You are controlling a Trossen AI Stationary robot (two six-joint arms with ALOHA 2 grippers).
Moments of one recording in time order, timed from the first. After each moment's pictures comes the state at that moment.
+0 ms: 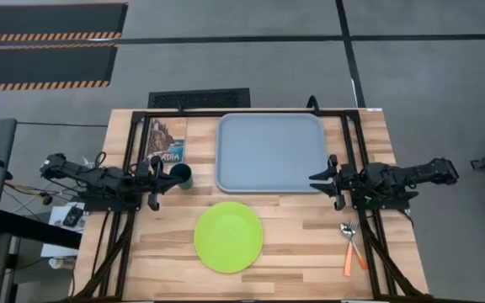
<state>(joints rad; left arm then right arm) -0.31 0.03 0.01 0.07 -0.43 -0.23 0.16 0.03 0.01 0.04 0.18 0.15</state>
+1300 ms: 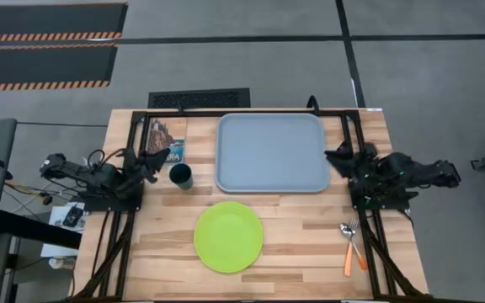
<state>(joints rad) -0.31 0.03 0.02 0.31 -0.93 -0.52 0.11 0.05 0.14 0.36 0.32 0.36</state>
